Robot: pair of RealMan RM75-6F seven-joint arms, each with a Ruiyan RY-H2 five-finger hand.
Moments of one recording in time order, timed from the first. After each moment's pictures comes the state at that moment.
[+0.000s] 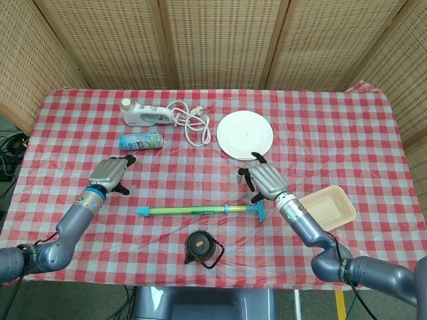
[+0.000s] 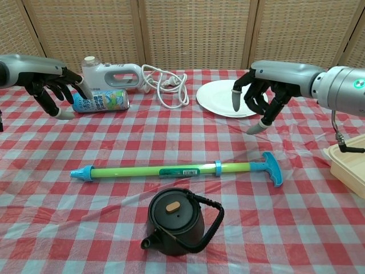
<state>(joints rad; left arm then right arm) -0.94 -1.20 -0.08 -1.72 0.56 0.84 0.31 0.80 -1.46 0.19 -1.45 -1.23 0.87 0.05</state>
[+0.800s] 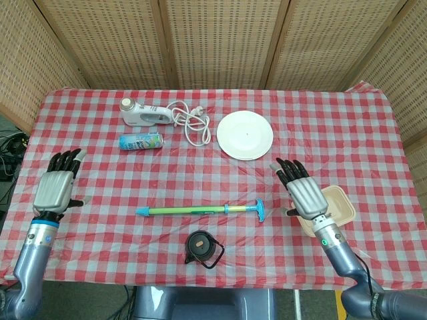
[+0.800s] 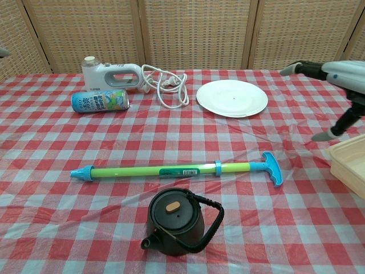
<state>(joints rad) -0.54 -1.24 0.04 -1.70 1.04 1.40 0.26 0.56 -1.36 0.06 -1.56 -1.34 1.21 -0.16</state>
